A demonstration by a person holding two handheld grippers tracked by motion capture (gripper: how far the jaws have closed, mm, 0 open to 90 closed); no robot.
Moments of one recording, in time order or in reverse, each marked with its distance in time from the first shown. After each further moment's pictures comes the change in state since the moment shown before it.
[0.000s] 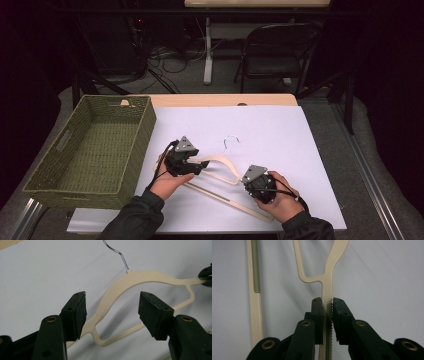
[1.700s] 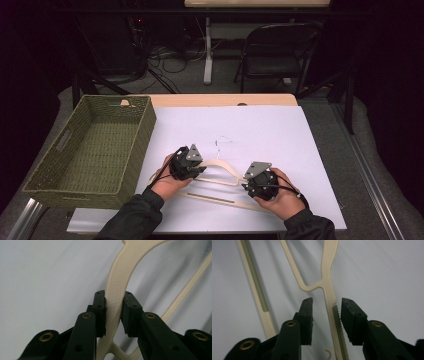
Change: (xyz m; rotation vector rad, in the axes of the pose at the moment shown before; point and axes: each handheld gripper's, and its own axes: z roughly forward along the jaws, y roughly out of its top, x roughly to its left) left arm -0.006 -0.011 0.013 0.178 -0.005 0.200; right arm -0.012 0.000 0.000 -0.034 0.075 0.027
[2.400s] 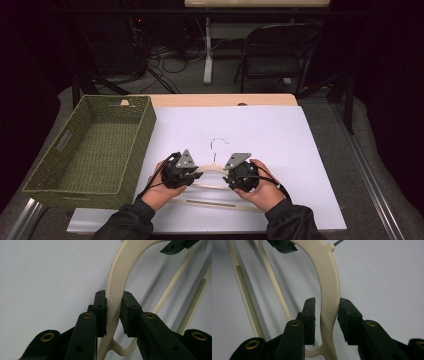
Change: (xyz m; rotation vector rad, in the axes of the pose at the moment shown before) left arm -0.019 -0.009 -0.034 -0.055 -0.029 -0.013; right arm 0.014 0.052 0.016 -0.062 0.041 -0.002
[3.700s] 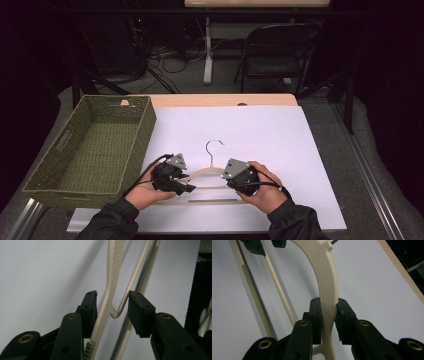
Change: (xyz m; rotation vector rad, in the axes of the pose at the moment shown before) left arm 0.009 -0.009 -0.021 0.148 -0.237 -0.044; right arm 0.014 0.004 -0.018 -0.081 -0.081 -0.211
